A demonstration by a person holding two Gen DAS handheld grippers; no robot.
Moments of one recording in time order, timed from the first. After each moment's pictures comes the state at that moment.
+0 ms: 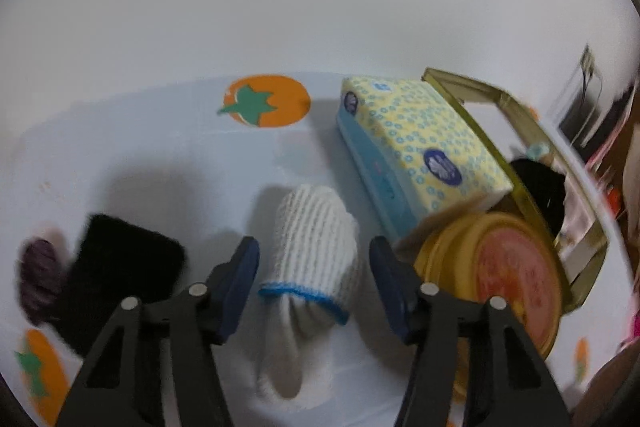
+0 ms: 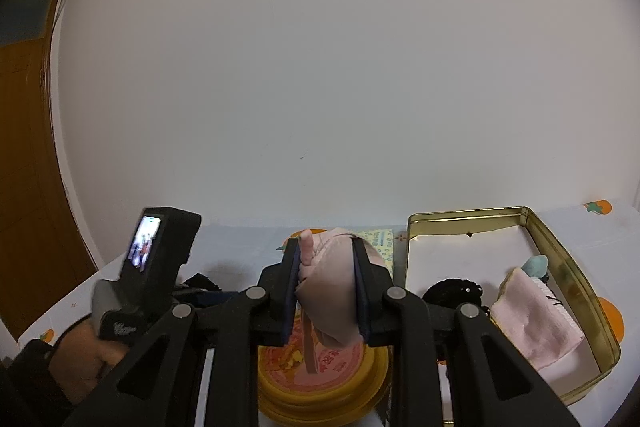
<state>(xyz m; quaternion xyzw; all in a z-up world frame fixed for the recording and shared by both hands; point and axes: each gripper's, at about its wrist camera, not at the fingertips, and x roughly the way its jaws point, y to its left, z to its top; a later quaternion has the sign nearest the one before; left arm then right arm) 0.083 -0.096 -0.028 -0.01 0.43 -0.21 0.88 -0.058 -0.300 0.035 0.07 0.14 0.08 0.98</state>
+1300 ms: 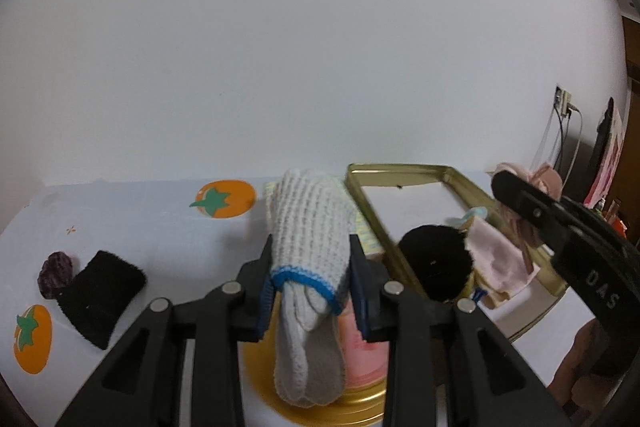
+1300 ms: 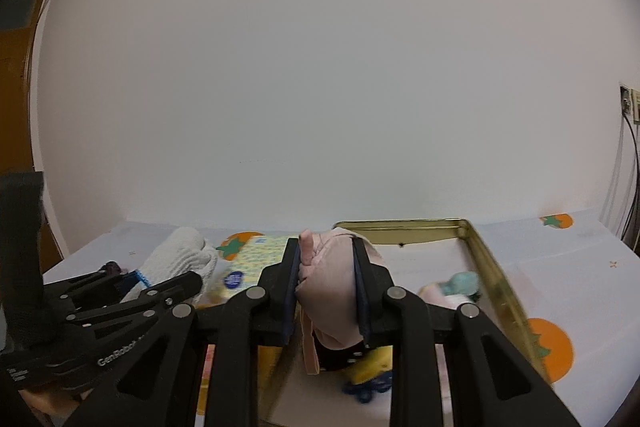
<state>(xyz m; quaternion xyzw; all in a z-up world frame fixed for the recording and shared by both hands) -0.021 -0.167 0.031 -0.01 0.23 -0.18 0.96 -0.063 -0.363 0.033 0.05 0.13 0.03 0.99</state>
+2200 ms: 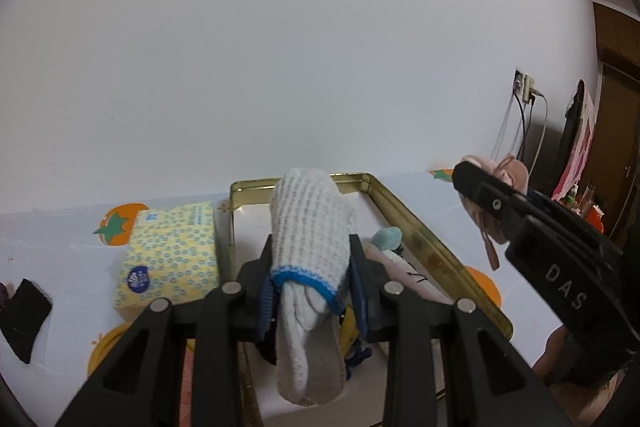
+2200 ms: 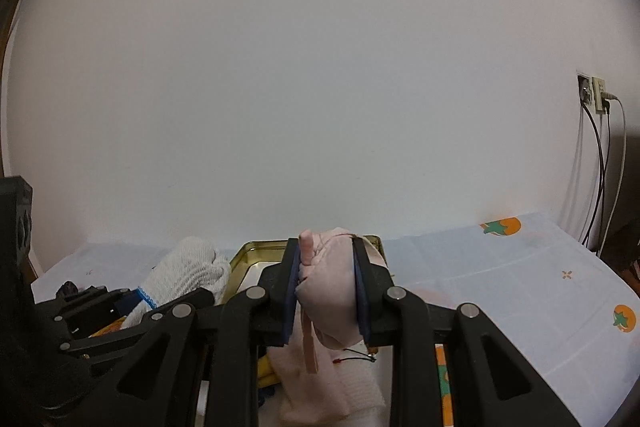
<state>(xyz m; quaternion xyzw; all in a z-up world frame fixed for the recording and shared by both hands) -0.018 -0.282 0.046 0.00 0.24 -0.24 0.94 -0.061 -0.458 0.040 0.06 0.13 -0.04 0.99</state>
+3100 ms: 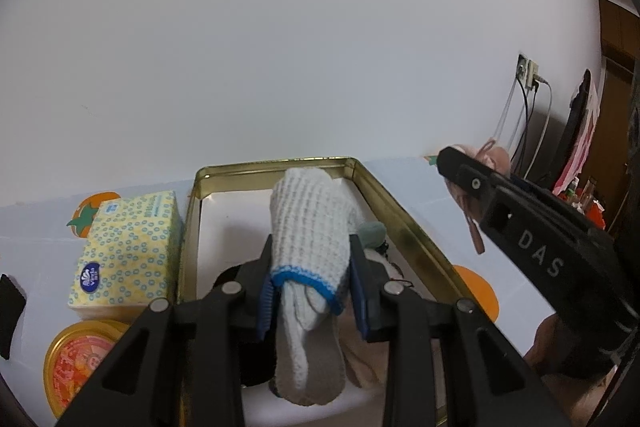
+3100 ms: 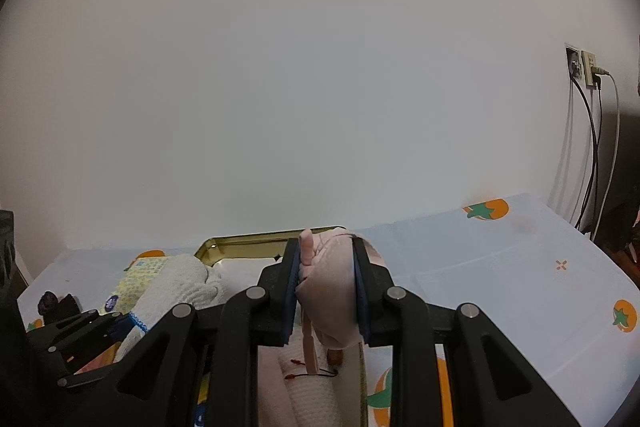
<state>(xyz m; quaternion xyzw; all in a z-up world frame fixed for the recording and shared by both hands) -0.001 -0.317 0.035 0.01 0.27 -0.25 0.93 -0.065 -0.439 0.063 0.08 0.16 -0.08 0.98</state>
